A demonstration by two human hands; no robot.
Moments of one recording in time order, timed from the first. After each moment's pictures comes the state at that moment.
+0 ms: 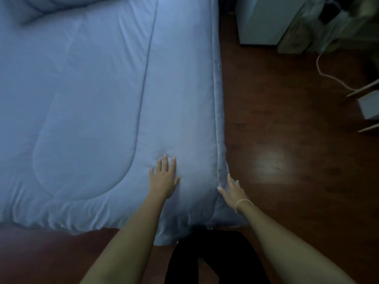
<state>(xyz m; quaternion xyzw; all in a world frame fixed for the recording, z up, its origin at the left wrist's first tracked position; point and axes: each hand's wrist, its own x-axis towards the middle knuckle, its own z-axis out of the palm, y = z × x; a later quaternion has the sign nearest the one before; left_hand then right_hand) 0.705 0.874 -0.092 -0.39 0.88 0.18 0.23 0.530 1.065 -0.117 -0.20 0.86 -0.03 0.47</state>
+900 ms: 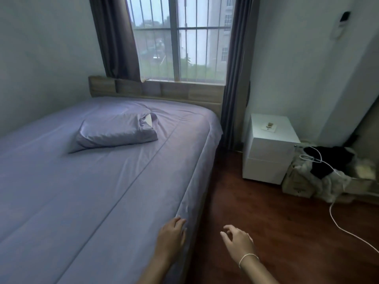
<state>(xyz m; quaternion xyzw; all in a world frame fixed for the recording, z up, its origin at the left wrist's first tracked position) 0.305 0.842 0.074 -0.46 0.87 0.14 -0.13 0.091 0.942 0.057 -0.44 0.85 -0.17 0.22</state>
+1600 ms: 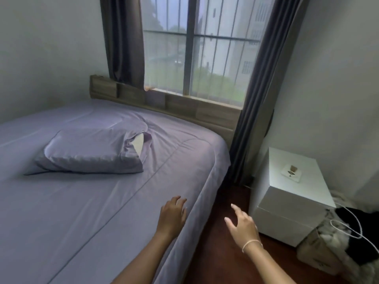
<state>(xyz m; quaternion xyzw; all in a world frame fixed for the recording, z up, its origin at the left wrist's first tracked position) 0.059 0.473 0.095 -0.51 0.82 0.14 -0.22 -0.168 0.567 0.095 -0.50 0.83 -0.20 0.14</state>
